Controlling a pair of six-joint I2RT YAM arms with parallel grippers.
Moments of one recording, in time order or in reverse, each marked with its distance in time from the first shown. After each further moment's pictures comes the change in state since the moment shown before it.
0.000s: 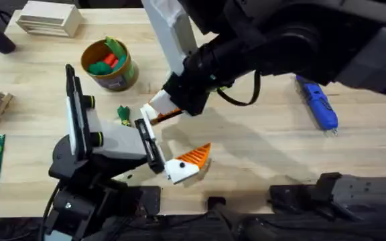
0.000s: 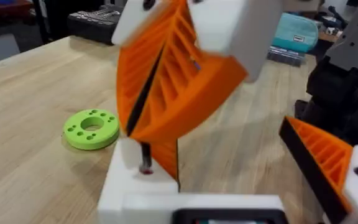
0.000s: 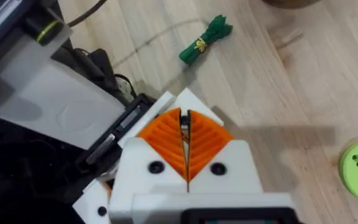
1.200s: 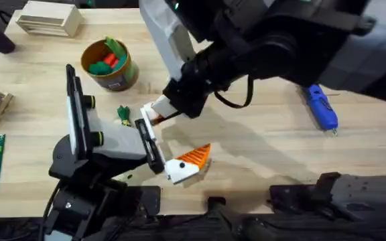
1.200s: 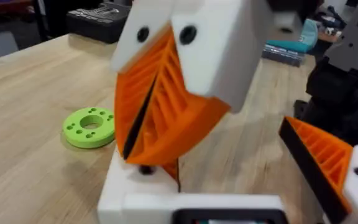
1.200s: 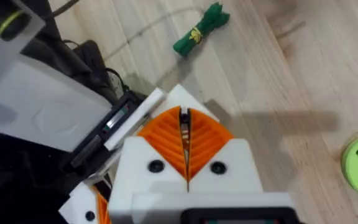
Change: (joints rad) left arm 0.000 0.000 0.000 -0.001 0.004 -0.004; right arm 0.000 0.028 -0.022 0.007 0.013 -0.007
